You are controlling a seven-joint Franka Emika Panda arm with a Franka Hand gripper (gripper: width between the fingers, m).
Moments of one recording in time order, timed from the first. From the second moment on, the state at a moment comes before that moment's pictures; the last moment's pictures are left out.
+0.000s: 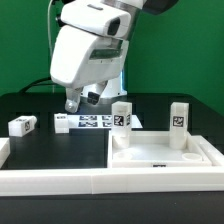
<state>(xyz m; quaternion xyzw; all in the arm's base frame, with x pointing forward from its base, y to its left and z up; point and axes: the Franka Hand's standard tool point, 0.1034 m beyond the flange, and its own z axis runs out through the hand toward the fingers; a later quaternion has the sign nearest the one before) 0.580 -0.064 0.105 0.86 0.50 -0.10 0.10</state>
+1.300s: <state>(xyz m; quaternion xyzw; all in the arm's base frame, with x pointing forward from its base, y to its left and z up) 0.534 -0.111 0.082 0.97 0.19 -0.14 0.07</state>
